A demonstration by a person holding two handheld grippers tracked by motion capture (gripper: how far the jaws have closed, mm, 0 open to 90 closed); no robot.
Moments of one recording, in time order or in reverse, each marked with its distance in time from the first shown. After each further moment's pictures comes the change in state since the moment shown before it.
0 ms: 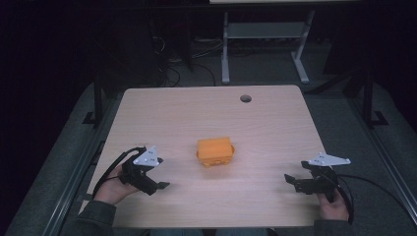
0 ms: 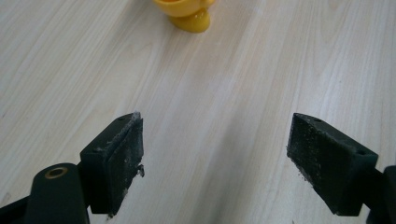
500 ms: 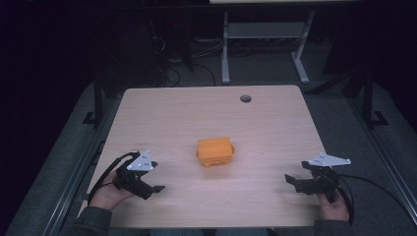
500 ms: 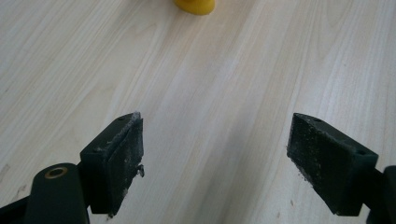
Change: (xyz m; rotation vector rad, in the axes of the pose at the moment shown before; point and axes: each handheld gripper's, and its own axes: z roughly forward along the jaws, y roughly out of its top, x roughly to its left) left arm -0.005 -0.019 -0.004 -0.009 0.027 -0.031; right arm 0.000 0.000 -0.001 0.001 0.000 0.002
